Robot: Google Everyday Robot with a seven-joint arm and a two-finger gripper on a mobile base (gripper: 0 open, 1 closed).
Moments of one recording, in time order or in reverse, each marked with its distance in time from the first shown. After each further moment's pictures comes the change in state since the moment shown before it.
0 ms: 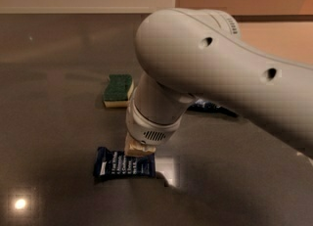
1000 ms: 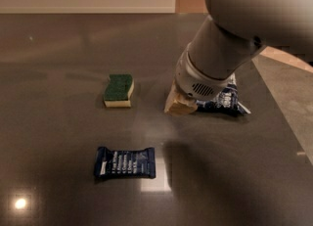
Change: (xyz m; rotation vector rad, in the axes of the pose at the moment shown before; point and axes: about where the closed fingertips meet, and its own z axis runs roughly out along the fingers) arm 0.069 -0.069 -0.067 0.123 0.012 0.155
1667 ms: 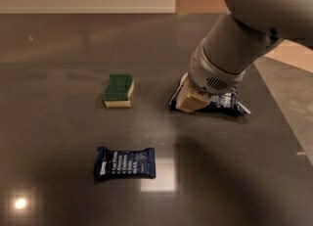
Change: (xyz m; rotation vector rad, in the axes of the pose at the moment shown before) arm 0.022 -0.015 -0.008 0.006 0.008 0.030
